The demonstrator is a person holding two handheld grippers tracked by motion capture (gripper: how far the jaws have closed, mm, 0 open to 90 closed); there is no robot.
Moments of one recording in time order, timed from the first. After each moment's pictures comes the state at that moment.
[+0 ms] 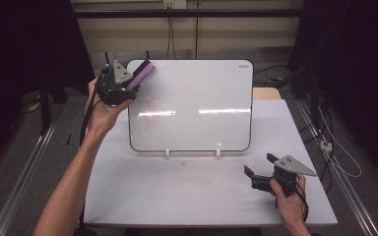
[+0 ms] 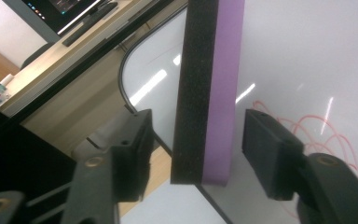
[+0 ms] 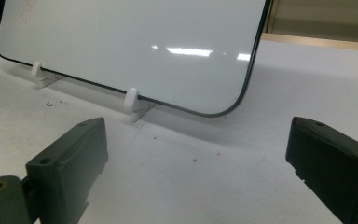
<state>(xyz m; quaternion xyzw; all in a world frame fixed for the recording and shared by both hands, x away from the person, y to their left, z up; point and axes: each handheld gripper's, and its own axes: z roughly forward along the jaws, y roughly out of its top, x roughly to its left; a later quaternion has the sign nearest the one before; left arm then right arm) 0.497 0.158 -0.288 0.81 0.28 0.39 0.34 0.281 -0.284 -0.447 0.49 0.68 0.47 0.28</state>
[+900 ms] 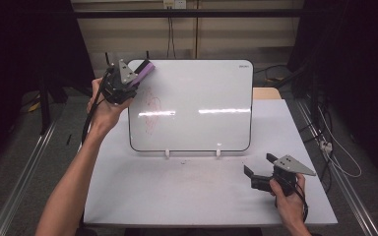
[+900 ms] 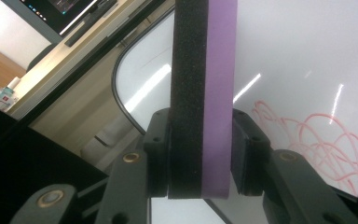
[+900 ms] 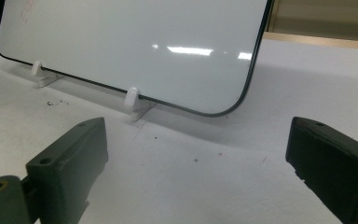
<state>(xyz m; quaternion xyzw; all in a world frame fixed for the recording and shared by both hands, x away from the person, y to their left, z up) 0.500 0.149 -0.289 0.82 0.27 0.40 0.31 0.282 -0.284 -0.447 0.49 0.68 0.47 0.27</state>
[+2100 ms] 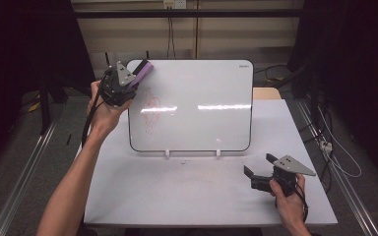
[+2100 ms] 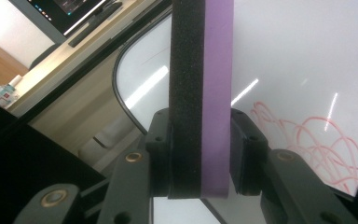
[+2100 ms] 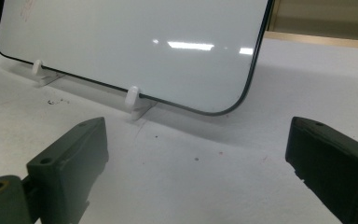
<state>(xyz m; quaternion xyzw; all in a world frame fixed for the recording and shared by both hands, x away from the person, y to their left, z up) 0.495 0.153 -0.293 0.81 0.28 0.39 0.33 0.281 -0.283 -0.447 0.49 0.68 0.47 0.27</state>
